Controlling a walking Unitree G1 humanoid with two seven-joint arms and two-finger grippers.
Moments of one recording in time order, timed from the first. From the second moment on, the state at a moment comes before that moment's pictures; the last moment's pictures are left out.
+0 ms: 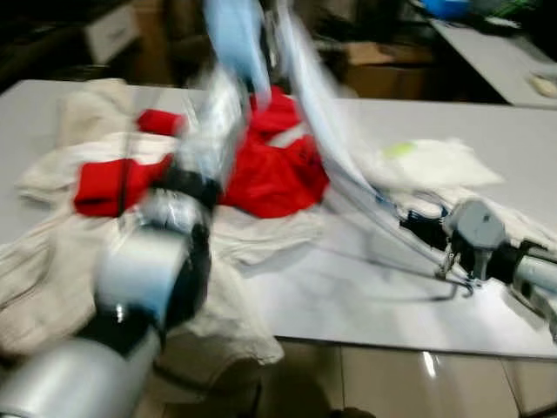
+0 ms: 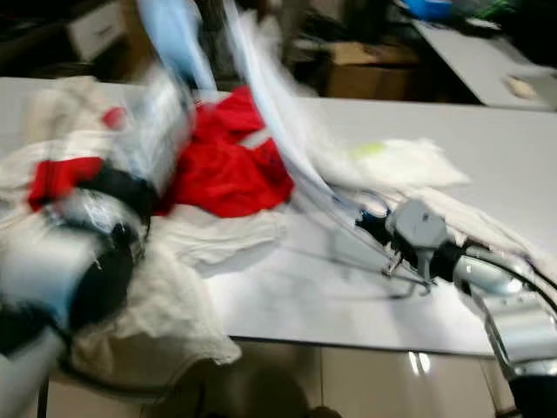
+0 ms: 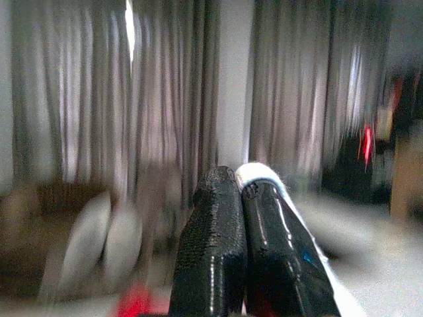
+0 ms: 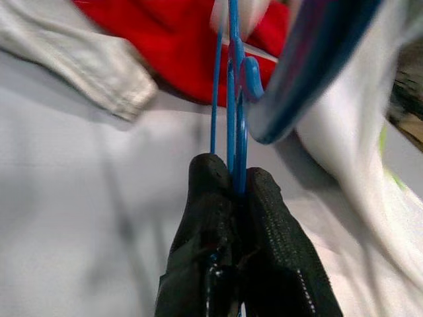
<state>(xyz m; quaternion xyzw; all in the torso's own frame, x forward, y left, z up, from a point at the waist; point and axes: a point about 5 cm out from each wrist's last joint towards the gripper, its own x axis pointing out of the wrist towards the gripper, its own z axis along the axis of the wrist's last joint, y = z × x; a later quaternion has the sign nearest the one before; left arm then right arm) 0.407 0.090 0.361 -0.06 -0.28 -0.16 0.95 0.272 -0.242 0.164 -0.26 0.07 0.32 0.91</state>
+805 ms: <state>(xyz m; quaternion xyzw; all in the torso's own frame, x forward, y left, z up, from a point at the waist) 0.387 0.129 0.218 0.27 -0.03 -0.34 0.90 0.255 -0.232 0.154 -0.26 0.09 0.35 0.89</state>
